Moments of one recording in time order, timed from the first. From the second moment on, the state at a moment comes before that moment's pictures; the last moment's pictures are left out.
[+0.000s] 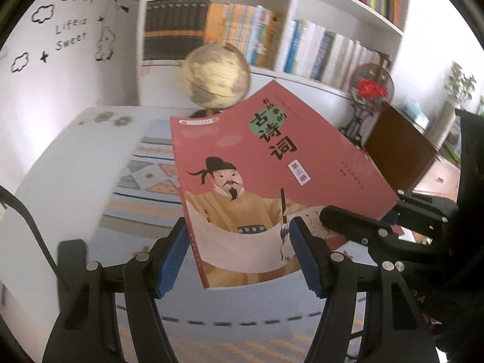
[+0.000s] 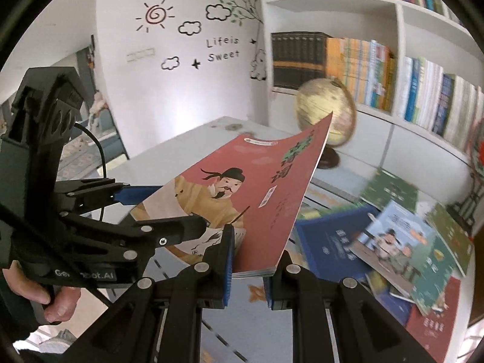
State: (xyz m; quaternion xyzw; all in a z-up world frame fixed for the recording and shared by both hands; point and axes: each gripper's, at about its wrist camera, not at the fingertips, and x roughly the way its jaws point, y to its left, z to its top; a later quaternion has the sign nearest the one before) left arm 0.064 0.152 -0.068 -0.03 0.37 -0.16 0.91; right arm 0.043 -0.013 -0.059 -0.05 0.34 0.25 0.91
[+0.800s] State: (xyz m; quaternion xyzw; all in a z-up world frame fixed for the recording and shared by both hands) left arm 0.270 0.302 -0.175 -0.05 0.45 -0.19 0.87; right arm 0.257 0.146 -0.158 0.00 0.44 0.21 0.87
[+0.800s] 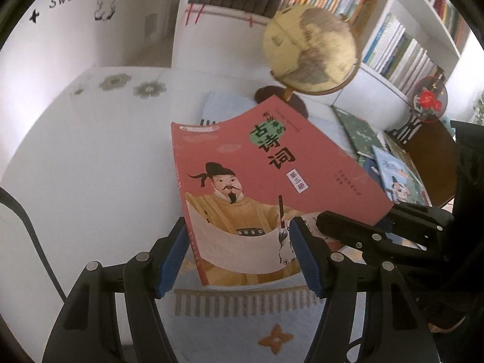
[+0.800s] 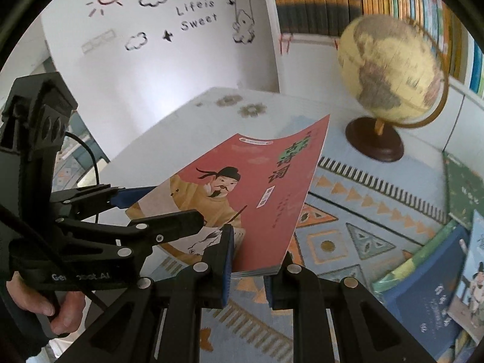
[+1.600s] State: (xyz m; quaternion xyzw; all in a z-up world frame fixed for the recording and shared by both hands) left arm 0.270 0.328 -0.236 -0.08 0.54 -0.14 0.83; right arm 0.265 0.145 -0.240 0.03 0.54 0.21 0.81
